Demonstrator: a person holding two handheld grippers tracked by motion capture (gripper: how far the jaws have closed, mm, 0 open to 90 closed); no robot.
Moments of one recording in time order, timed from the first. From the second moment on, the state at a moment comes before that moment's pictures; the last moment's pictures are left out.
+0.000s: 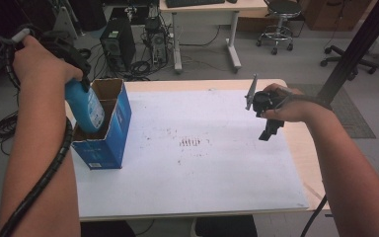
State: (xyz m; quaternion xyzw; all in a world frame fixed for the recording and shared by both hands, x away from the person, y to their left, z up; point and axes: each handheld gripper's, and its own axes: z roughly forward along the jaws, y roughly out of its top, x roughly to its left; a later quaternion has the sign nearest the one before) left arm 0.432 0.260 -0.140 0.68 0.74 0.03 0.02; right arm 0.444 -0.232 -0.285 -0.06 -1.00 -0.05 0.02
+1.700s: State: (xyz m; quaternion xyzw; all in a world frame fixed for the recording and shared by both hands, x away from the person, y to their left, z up) left arm 0.439 0.262 -0.254 0.68 0.74 0.00 0.00; right arm 0.445 -0.228 -0.293 -0.05 -1.00 -0.04 0.03
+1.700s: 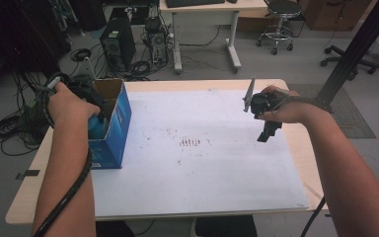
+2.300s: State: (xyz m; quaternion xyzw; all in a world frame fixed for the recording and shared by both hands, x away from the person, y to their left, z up) left arm 0.441 0.259 -0.275 0.68 0.73 0.00 -0.01; right arm 0.445 -0.227 -0.297 -0.05 -1.00 -0.04 0.03
